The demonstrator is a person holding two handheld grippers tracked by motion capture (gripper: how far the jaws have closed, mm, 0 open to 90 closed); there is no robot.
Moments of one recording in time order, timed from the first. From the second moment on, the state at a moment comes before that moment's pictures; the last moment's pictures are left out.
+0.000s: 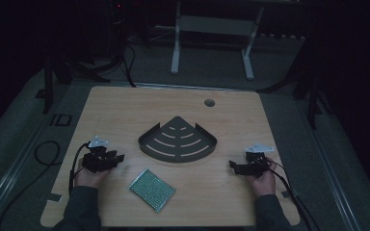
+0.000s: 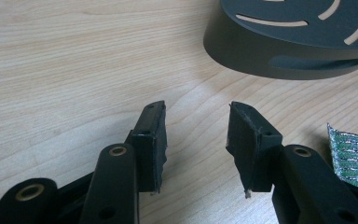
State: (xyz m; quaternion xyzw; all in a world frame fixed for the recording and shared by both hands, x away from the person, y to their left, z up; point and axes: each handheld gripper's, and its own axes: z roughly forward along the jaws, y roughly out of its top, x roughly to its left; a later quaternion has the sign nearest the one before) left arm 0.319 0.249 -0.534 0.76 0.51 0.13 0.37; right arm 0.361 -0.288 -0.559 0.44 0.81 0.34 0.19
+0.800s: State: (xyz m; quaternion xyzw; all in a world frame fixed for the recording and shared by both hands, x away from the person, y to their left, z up) left arm 0.298 0.193 -0.508 0.82 0.42 0.12 0.37; right arm 0.350 -0.283 -0.559 0.44 0.80 0.34 0.19
